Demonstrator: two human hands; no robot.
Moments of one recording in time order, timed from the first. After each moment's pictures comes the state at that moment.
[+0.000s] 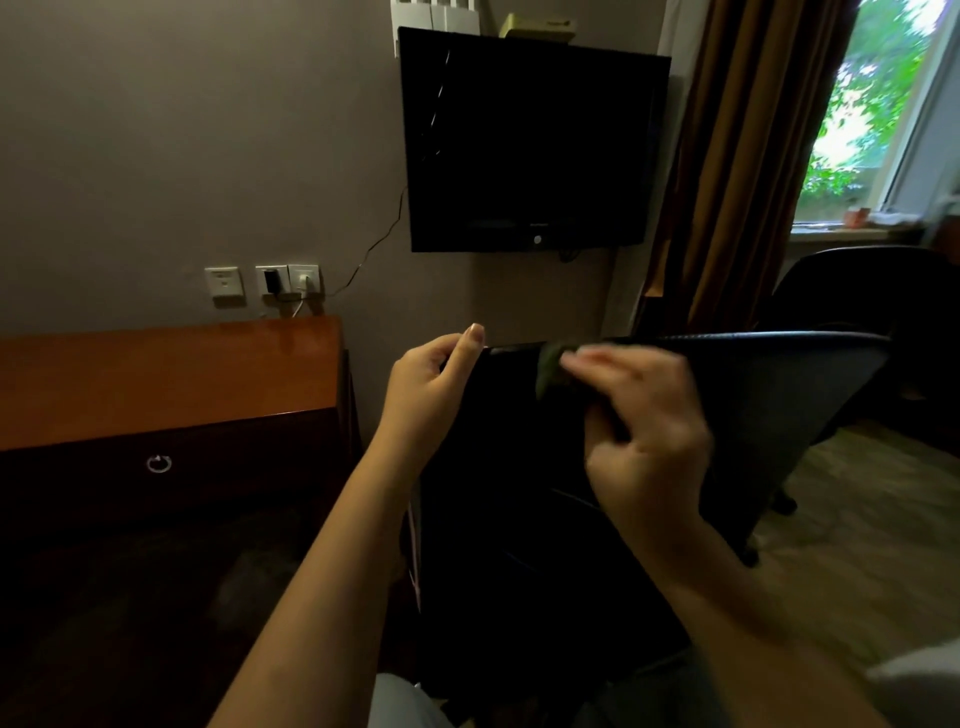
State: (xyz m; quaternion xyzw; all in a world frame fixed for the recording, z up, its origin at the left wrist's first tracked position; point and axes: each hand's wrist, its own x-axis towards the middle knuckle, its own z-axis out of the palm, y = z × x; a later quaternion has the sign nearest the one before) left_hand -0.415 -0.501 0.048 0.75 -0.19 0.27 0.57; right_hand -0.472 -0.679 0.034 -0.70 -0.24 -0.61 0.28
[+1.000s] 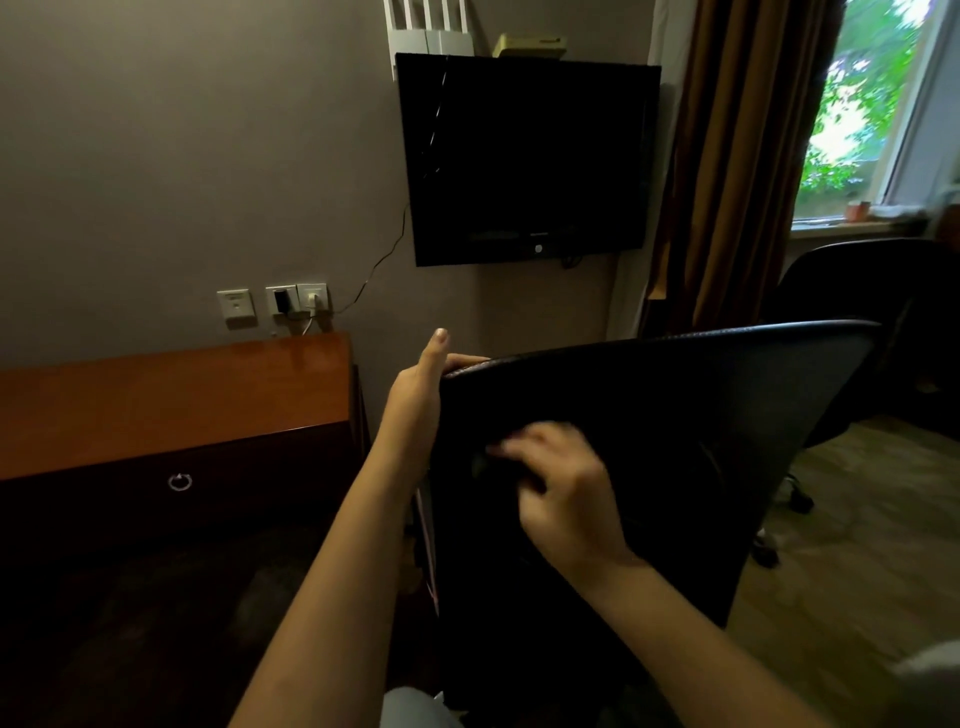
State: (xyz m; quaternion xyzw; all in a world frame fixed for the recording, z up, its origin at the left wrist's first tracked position) left_hand -0.428 -0.493 0.051 0.69 -0.10 0.12 0.71; right_hand -0.460 -0.642 -0.018 -0.80 -0.27 -0.44 0.30
